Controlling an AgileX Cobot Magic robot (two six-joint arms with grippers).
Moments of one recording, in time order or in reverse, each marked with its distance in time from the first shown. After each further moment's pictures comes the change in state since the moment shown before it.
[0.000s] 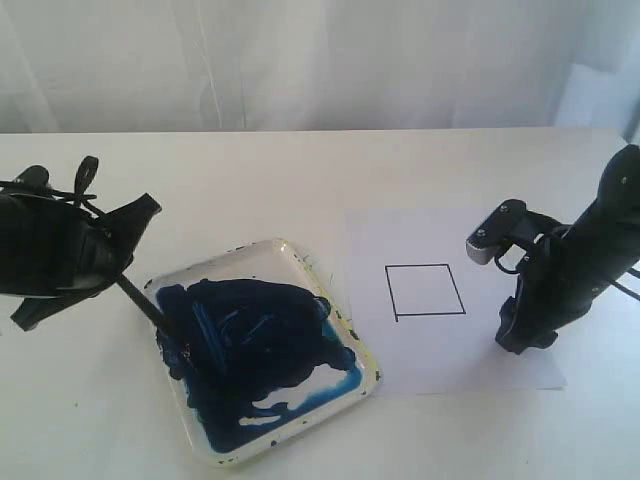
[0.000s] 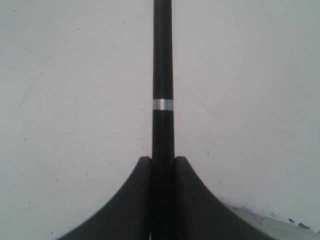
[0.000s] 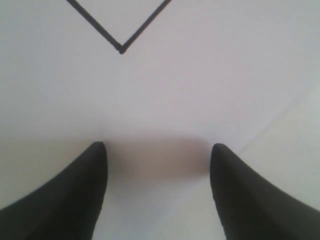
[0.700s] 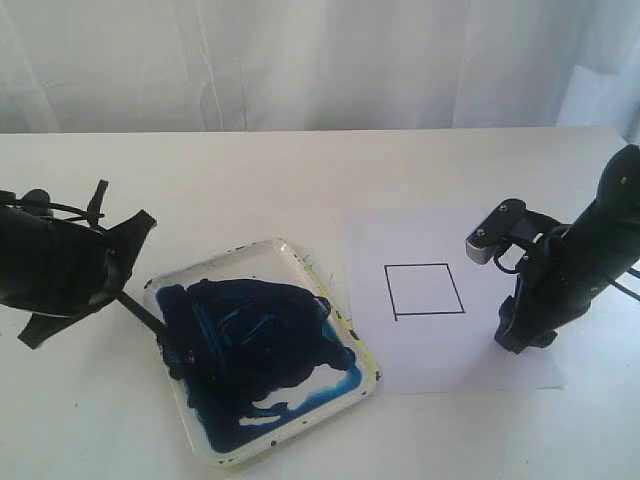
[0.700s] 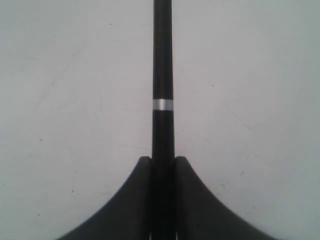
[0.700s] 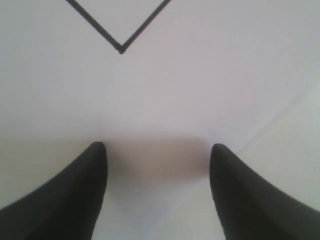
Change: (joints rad) left arm 0.000 0.100 0.000 0.093 -0.043 -0.185; right arm 0.000 0.000 0.000 0.004 -0.006 0.000
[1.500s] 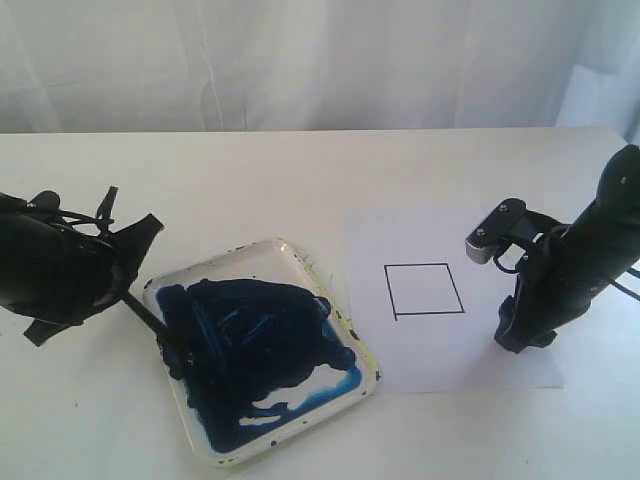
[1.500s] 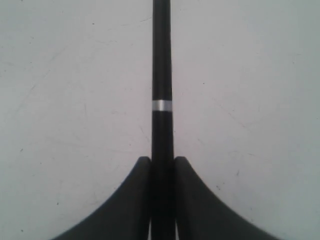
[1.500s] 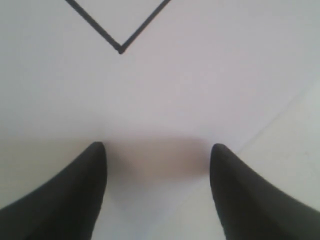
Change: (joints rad) left arm 0.000 0.028 0.000 0.112 0.004 -0.063; right arm 0.000 0.000 0.000 0.000 -0.002 0.000
